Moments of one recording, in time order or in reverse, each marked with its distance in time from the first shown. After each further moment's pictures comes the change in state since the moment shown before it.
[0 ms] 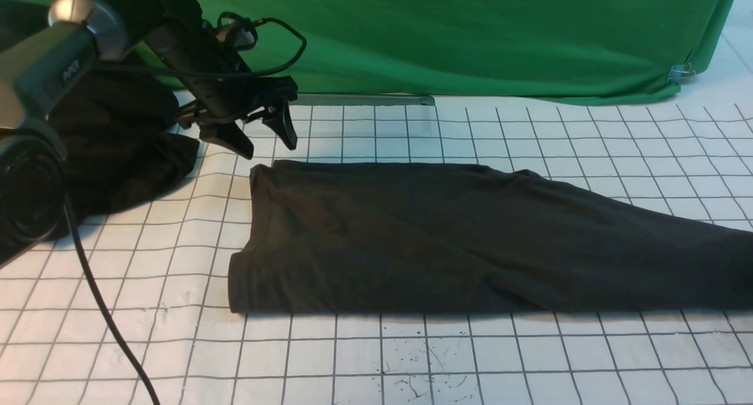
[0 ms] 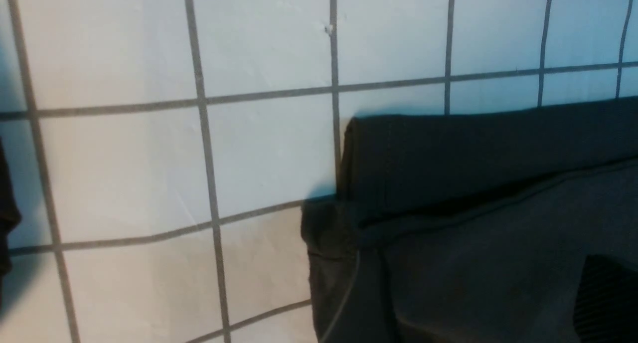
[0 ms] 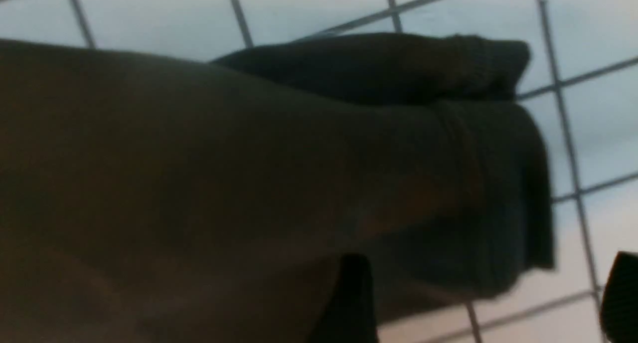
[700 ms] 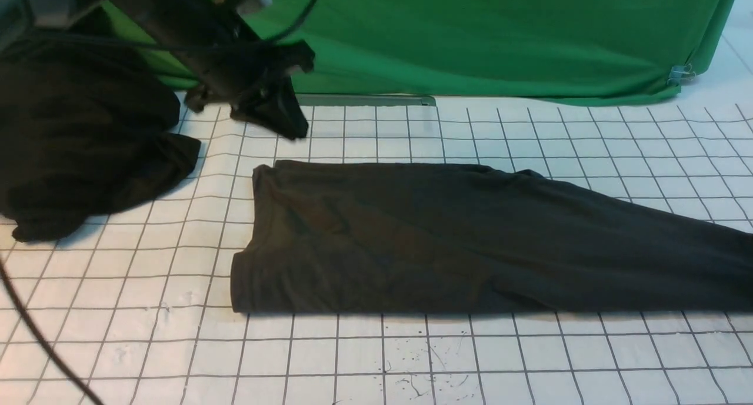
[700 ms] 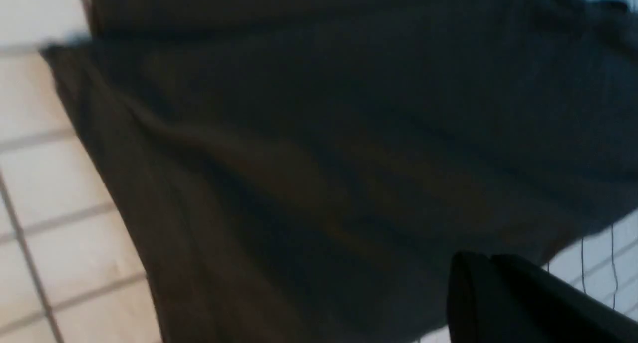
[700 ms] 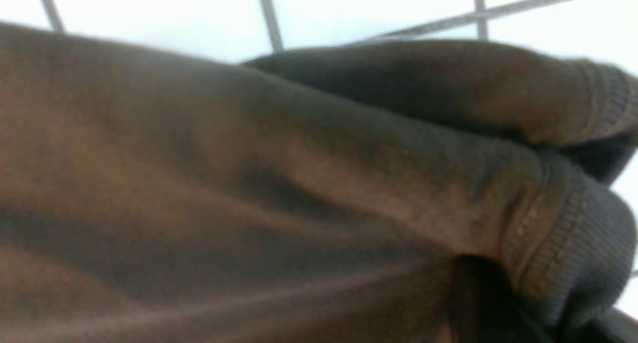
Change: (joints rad) right arm 0.001 0.066 -0.007 0.018 -0.046 -0.079; left arm -0.069 -0.334 0.380 -0.169 -0.004 0.119
